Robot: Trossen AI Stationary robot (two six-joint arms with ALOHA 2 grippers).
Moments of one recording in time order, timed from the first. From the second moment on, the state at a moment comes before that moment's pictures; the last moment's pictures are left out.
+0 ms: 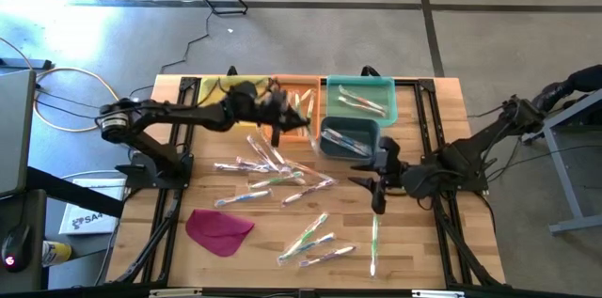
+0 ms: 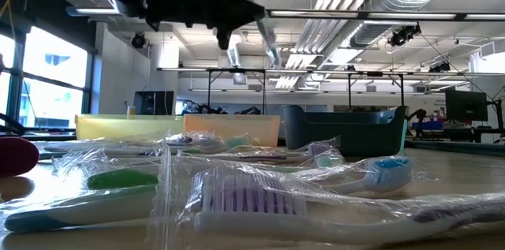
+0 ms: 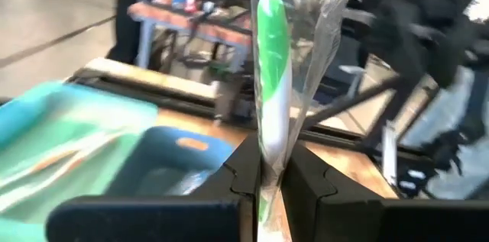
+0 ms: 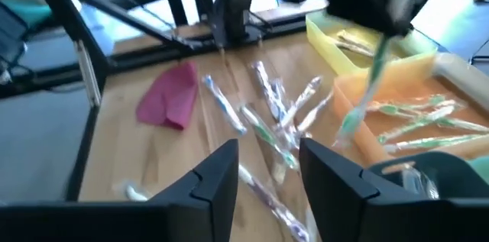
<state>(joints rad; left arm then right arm) 0.35 1.46 0.84 0.62 0.45 -0.26 0.54 1.15 1.04 -0.44 0.65 0.50</state>
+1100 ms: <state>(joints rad) 0.67 1.46 0.84 0.16 0.19 -0.51 0.38 1.48 1.04 -0.39 0.72 0.50</state>
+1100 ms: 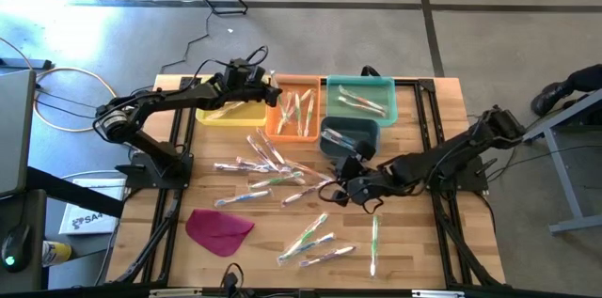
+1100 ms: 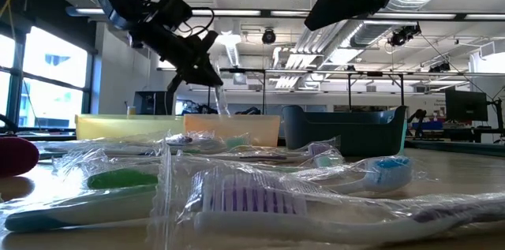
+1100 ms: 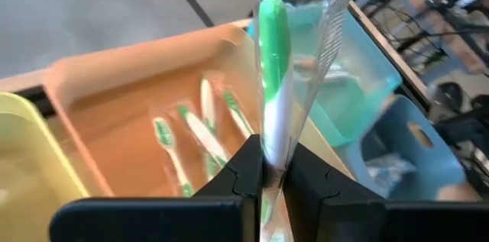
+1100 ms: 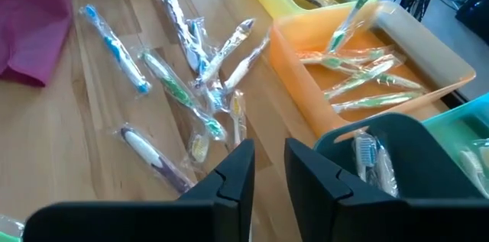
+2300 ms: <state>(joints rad) 0.56 1.56 0.84 0.16 0.06 -0.55 0.38 1.48 1.04 -0.34 0.71 0.50</state>
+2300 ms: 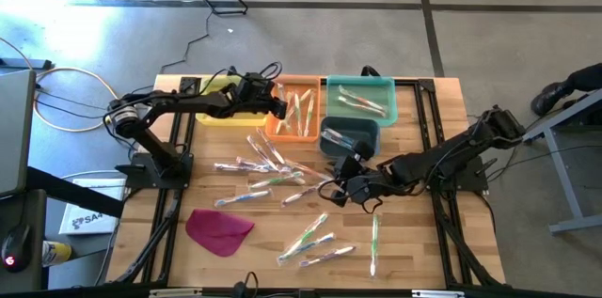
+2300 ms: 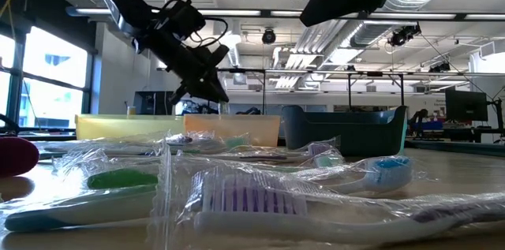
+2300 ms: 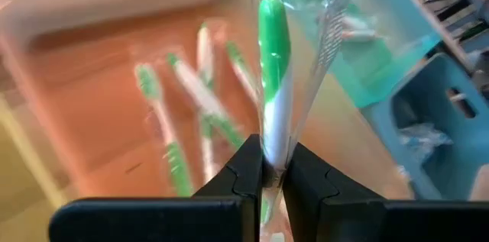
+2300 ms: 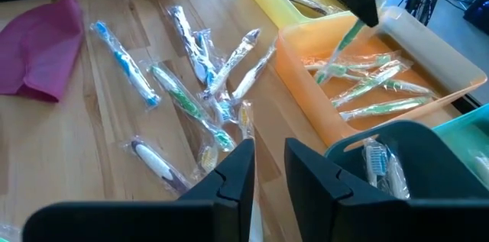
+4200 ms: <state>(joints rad) 0.55 1.61 0.84 0.18 0.10 -0.45 0.38 1.48 1.04 -0.32 0.71 0.50</state>
